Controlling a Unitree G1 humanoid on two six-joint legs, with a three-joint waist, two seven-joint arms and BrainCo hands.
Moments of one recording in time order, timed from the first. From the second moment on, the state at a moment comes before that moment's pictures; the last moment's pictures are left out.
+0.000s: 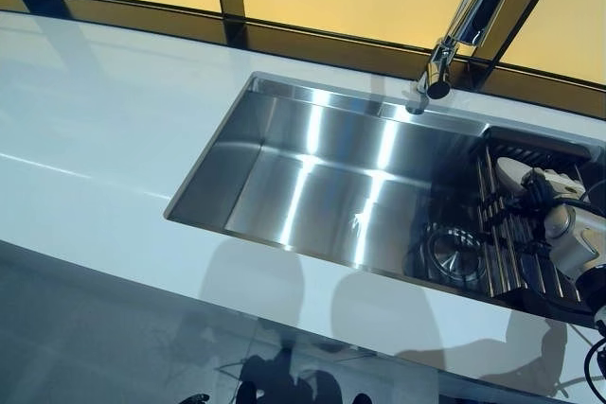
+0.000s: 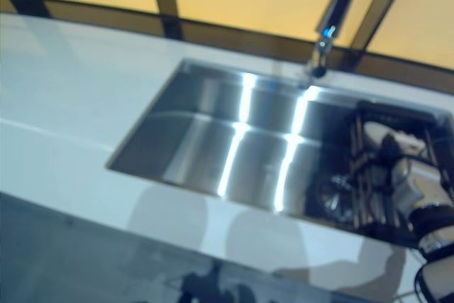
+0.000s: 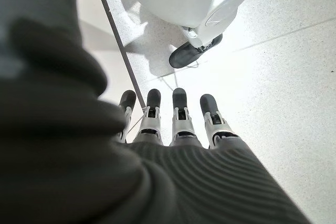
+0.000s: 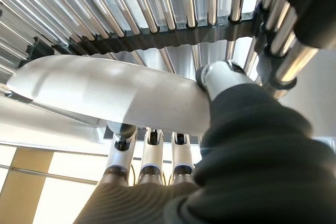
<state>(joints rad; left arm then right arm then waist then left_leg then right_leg) -0.10 0.46 -0.37 0.91 0.03 0.00 -0.10 -0.86 -1.01 0.40 0.73 -0.36 0.29 -0.03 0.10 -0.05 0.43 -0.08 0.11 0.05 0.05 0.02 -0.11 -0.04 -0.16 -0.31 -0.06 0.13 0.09</state>
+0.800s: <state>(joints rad) -0.09 0.46 -0.37 0.92 0.03 0.00 -0.09 -0.80 -1.03 0.23 0.70 -0.02 0.28 -0.13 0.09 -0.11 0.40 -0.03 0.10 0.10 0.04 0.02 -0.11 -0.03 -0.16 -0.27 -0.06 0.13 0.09</state>
